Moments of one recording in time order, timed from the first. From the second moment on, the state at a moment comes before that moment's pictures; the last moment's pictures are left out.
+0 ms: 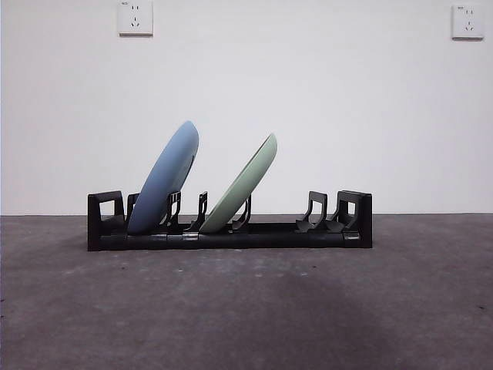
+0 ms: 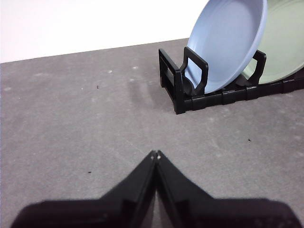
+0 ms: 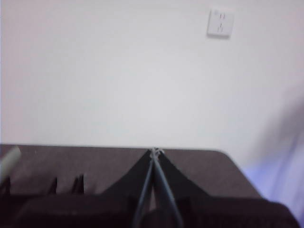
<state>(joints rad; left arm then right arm) 0.01 0.02 0.03 -0.19 0.10 0.08 -0.05 0.25 0.71 -0.37 0.01 -0.10</state>
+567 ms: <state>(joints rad) 0.01 0.02 0.03 -0.19 0.10 0.08 -0.05 0.01 0.08 -0.17 0.02 -0.01</state>
